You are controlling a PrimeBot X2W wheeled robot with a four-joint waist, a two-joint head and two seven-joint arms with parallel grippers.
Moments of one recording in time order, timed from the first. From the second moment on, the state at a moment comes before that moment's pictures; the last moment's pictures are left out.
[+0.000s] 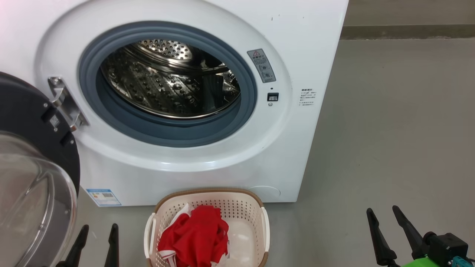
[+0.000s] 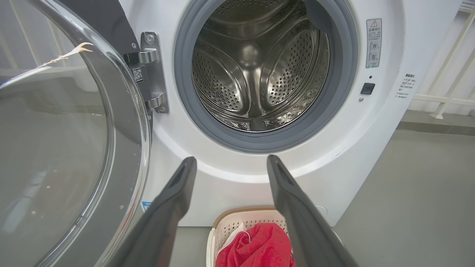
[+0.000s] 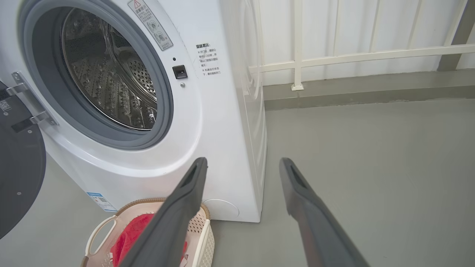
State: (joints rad) left arm 0.07 0.12 0.08 0.21 -0.25 -0.13 -0.25; right arm 0.10 -0.11 0.01 0.25 0.38 0.12 -0.26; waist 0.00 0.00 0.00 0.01
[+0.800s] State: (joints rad) left arm 0.09 0.11 0.07 0.18 -0.25 -0.13 -0.25; right arm 0.10 -0.11 0.01 0.25 0.38 0.12 -0.26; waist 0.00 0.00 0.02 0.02
